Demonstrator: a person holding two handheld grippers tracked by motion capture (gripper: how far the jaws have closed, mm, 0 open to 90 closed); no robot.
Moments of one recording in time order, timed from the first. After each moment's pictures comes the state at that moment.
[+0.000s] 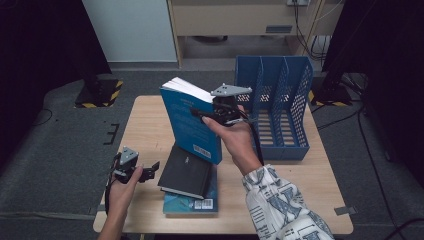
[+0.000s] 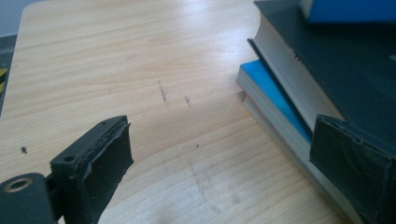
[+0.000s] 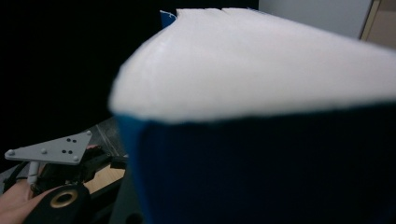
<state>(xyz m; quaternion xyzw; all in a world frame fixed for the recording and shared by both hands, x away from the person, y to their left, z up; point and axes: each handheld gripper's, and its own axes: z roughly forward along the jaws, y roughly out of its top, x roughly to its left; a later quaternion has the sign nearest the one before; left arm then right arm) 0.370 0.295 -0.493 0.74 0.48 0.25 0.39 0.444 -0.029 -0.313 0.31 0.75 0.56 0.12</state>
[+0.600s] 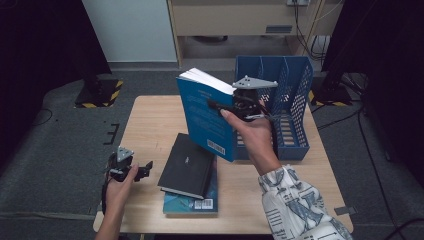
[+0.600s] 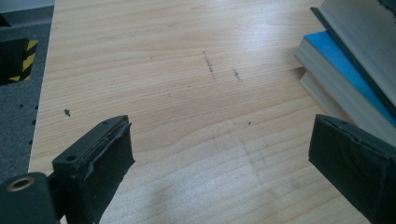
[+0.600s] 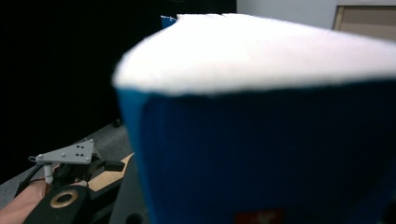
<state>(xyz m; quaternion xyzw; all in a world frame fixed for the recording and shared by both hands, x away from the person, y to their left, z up) 0.380 0.316 -0.507 0.73 0.53 0.26 0.35 0.432 -0.074 -0.282 0.33 0.73 0.57 0.15</state>
